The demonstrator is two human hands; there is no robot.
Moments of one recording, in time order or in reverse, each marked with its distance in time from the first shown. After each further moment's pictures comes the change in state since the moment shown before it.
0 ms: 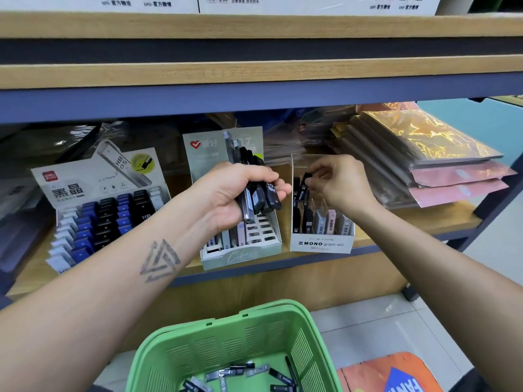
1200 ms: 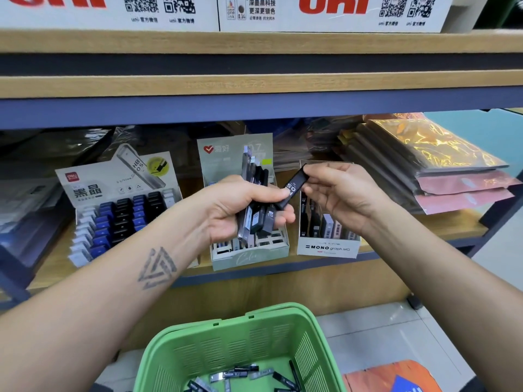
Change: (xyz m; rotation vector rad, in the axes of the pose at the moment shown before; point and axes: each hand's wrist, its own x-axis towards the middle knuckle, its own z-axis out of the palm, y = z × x) left_hand -0.022 0.003 -0.016 0.189 -0.168 -0.088; right_hand -0.023 -0.050 -0.016 1.101 -0.257 0.433
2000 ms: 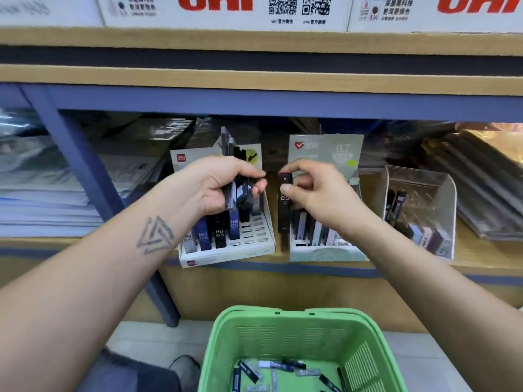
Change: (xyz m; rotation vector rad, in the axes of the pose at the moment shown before) left_hand -0.059 0.022 -0.126 -0.102 0.364 0.022; right_hand 0.003 0.056 0.140 -0.859 -0.281 -0.364
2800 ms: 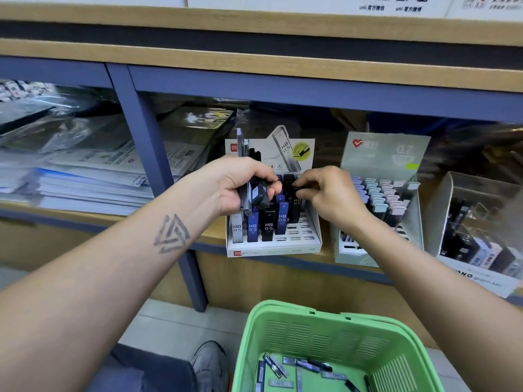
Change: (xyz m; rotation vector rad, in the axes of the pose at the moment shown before) left_hand -0.013 -0.011 -0.073 -0.047 0.099 0.028; right_hand 0.053 0.013 0.080 -0.293 0.011 -0.098
